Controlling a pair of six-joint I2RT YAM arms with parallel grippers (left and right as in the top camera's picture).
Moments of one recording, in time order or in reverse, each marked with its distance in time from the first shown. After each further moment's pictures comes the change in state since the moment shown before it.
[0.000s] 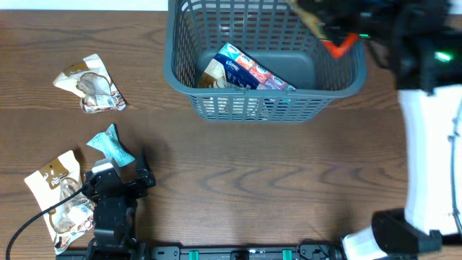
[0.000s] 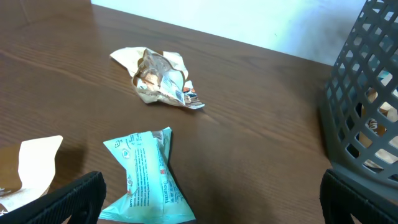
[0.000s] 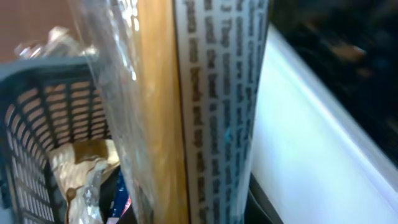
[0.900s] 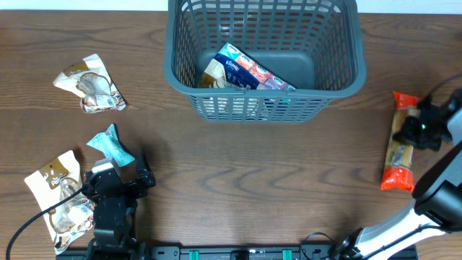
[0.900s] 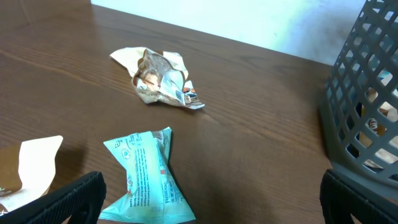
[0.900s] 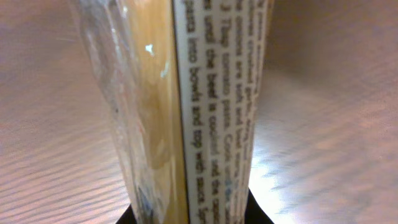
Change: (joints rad) left arm 0.000 0.000 0.000 0.000 0.000 0.000; right arm -0.817 0.231 -0.800 0.060 0.370 0.505
